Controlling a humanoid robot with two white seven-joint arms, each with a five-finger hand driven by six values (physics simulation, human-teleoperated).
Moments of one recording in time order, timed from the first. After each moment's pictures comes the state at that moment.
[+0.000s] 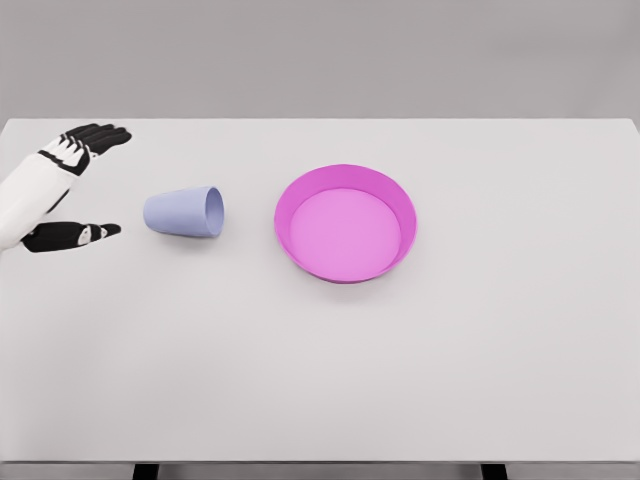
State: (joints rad) left arm -0.02 0.56 0.15 -1.71 -0.32 -0.61 -0.30; right arm 0.02 0.00 -0.01 0.02 -0.07 0.01 0.09
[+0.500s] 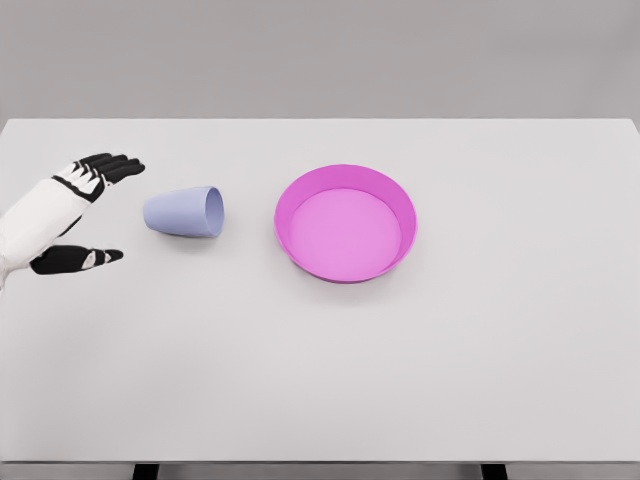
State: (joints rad) left arm 0.03 0.56 0.17 -1.75 -0.35 -0.61 -0.38; right arm 0.02 0.00 -0.01 0.02 -0.08 0.01 0.09
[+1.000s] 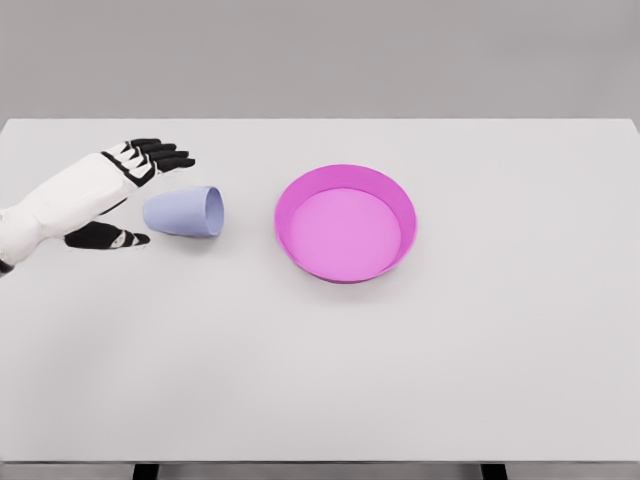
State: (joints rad) left arm -0.18 0.59 0.03 -1.74 -0.35 -0.59 -0.56; right arm 0.02 0.00 -0.01 0.02 -0.08 0.01 0.09
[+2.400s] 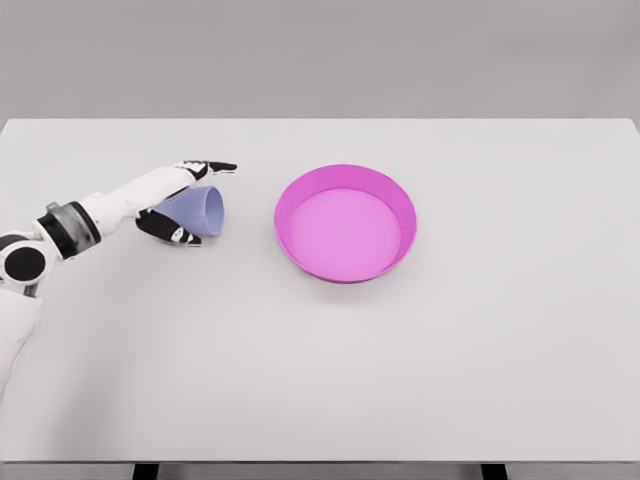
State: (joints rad) left arm -0.43 0.41 -0.17 -1.24 -0.38 -0.51 -0.61; right arm 0.02 0.00 -0.01 0.02 -0.08 0.01 0.09
